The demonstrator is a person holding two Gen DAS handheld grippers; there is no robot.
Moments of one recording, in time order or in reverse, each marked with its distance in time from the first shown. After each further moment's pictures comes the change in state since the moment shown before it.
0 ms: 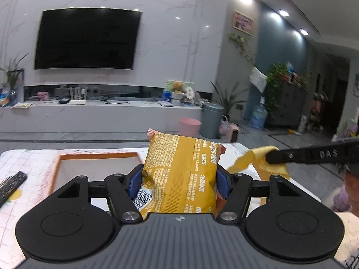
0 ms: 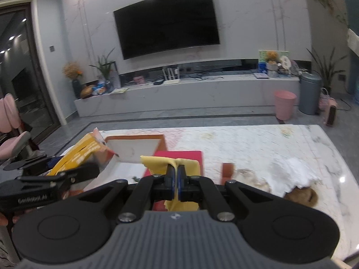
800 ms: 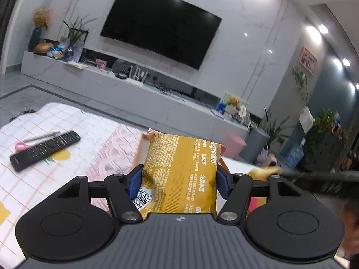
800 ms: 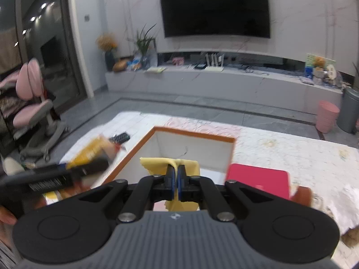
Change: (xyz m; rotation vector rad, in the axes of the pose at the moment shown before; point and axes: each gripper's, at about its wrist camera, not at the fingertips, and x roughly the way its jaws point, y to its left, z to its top) left arm -0.028 0.154 -0.022 -0.343 -0.043 0.180; right arm 0.124 0.123 0.022 -0.172 0.107 0.134
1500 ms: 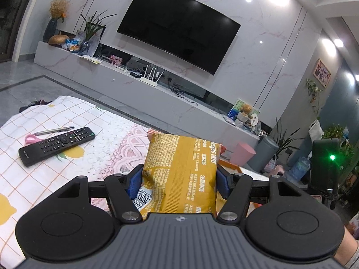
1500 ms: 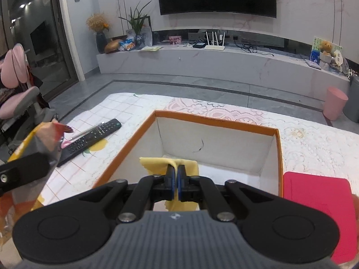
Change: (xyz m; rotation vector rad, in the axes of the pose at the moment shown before) left arm 0.015 0.024 0.005 -0.064 0.004 0.050; right arm 0.141 0.024 0.004 0.013 0.093 -0.039
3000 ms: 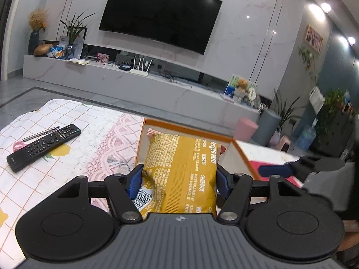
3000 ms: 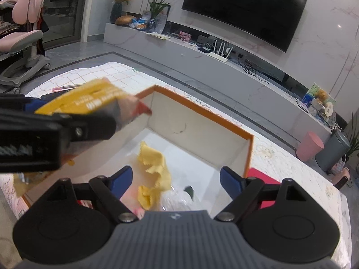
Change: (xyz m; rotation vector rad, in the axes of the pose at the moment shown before) left arm 0.028 -0.039 -0.024 0.158 0.082 0.023; right arm -0.037 0.016 -0.036 -0.327 0.019 -0.151
